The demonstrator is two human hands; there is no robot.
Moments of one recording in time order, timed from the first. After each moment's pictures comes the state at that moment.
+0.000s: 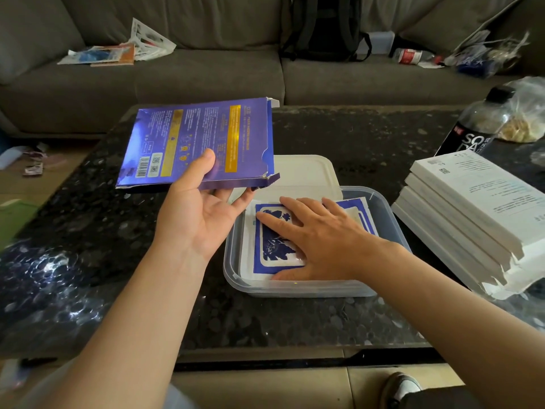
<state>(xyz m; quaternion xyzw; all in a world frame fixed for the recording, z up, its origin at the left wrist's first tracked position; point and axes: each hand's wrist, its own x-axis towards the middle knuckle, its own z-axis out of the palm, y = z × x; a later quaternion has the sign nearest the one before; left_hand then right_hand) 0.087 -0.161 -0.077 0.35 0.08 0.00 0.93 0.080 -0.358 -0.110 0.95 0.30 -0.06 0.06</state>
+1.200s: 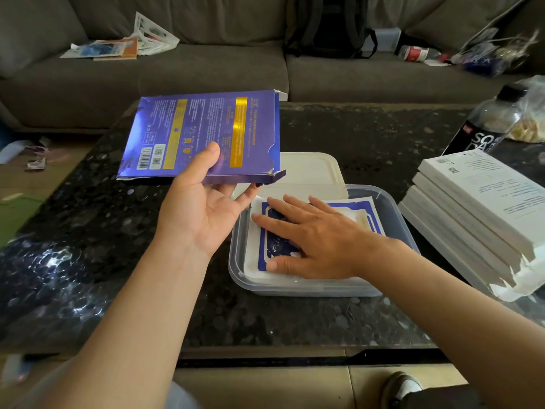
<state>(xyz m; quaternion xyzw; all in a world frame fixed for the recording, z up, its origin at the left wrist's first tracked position) 0.084 -0.159 -0.073 0.37 0.08 0.00 0.93 0.083 -0.348 -0.103 0.94 0.33 -0.11 0.00</state>
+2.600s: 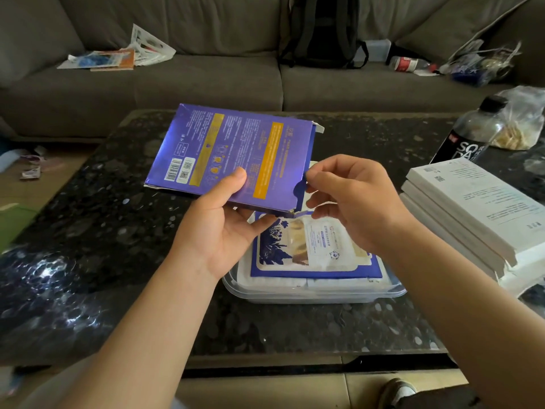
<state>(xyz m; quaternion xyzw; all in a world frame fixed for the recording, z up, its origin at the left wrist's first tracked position) 0.077 -0.174 -0.082 0.41 0.03 -0.08 0.91 0.077 -0.360 -0.043 0.76 -0.01 0.01 -0.65</state>
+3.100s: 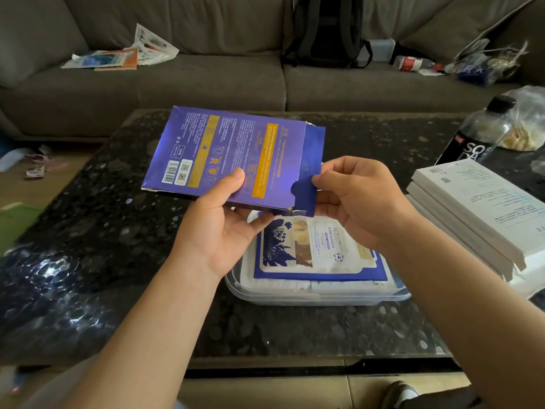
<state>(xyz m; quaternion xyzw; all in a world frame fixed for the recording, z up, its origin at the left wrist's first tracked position) 0.083 -0.173 -0.086 0.39 0.05 -0.06 0.92 0.086 -0.355 -0.042 0.67 -0.06 -0.04 -0.73</state>
